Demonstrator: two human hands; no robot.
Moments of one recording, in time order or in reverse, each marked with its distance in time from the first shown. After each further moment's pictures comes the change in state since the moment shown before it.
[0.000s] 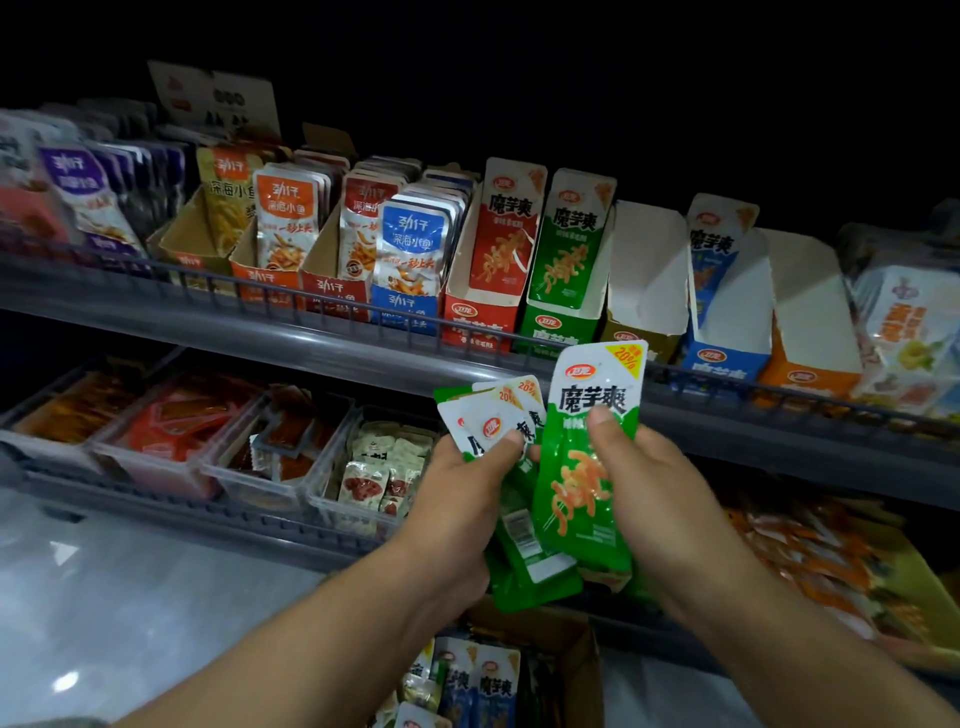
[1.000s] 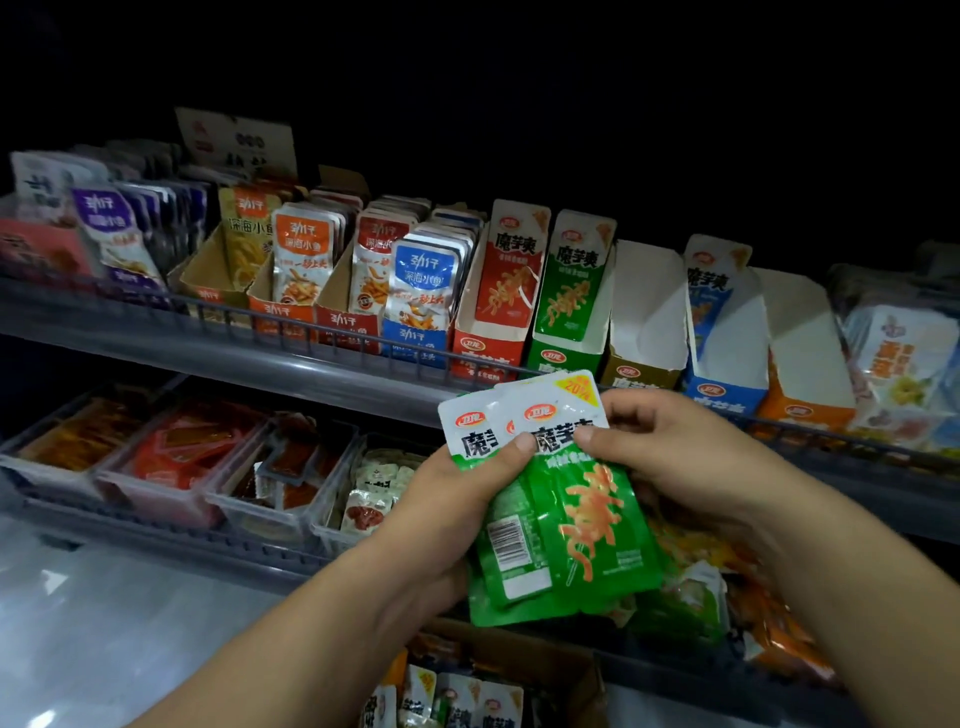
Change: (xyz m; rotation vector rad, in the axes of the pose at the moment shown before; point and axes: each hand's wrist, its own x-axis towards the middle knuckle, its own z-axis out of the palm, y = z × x) left_hand -0.015 0.036 -0.003 0.019 -0.180 0.018; right_hand 0.044 -0.040 -0.034 -0.274 -0.265 -0.063
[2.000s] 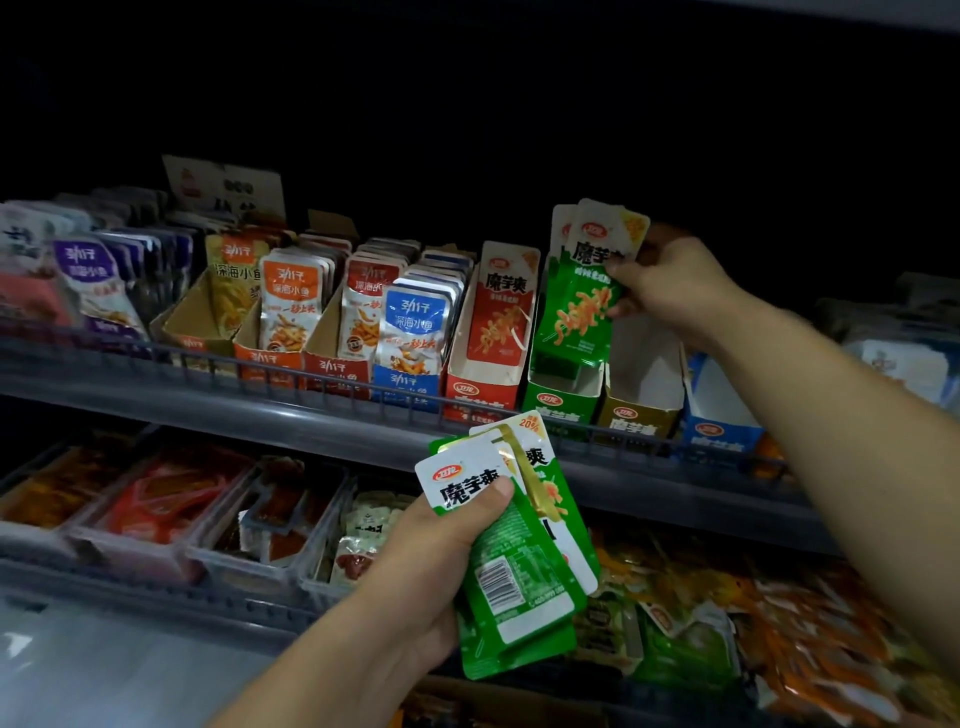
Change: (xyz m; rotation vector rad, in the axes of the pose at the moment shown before) left_hand 0.000 0.015 -0.001 -0.037 0.082 -0.052; right_hand 0.143 -0.065 -0.083 -0.183 0.474 -0.410
